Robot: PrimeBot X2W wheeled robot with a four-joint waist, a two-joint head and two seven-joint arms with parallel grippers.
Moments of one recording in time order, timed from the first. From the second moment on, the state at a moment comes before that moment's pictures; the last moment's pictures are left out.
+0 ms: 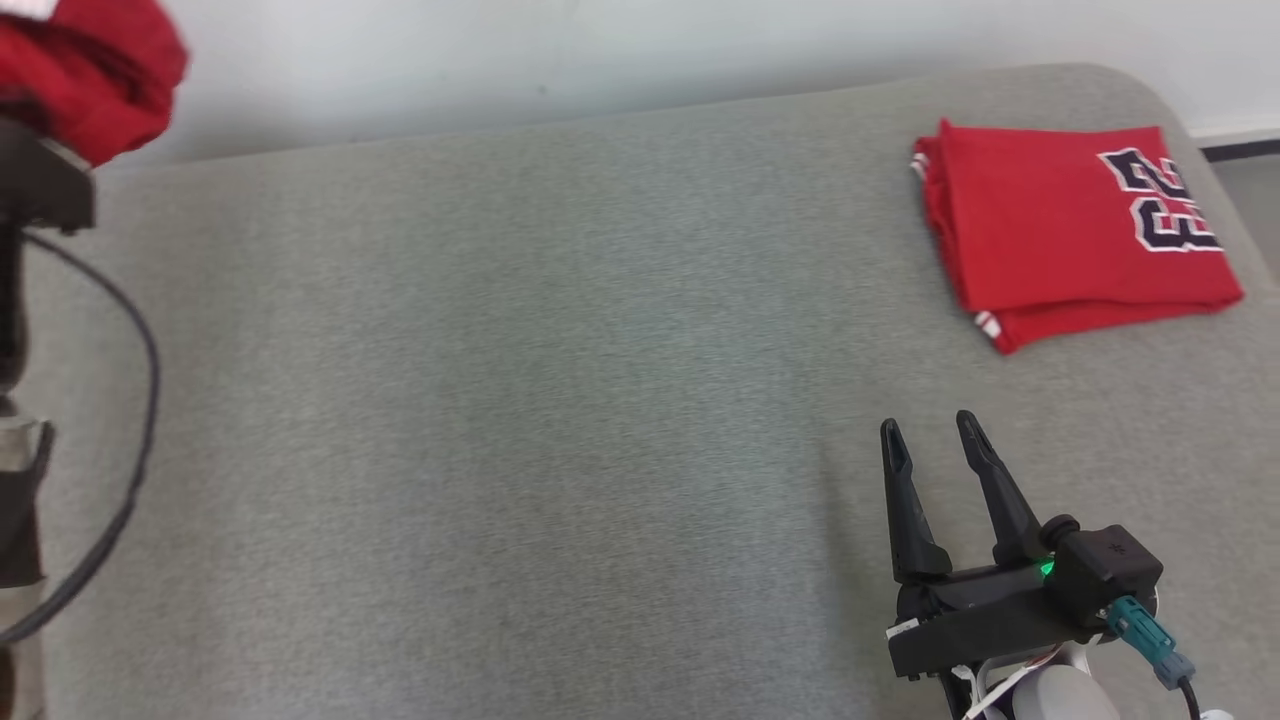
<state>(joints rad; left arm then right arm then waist) -0.88 0.38 0.02 0.20 -0.31 -0.11 0.09 -0.16 -0.05 0.10 0.18 0.21 0.13 -0.26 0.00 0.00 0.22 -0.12</state>
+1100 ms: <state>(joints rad) -0.40 0.14 -0.23 0.15 -0.38 -0.07 0.05 -0.14 -0.05 0.11 0.20 0.26 0.13 -0.26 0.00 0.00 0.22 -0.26</state>
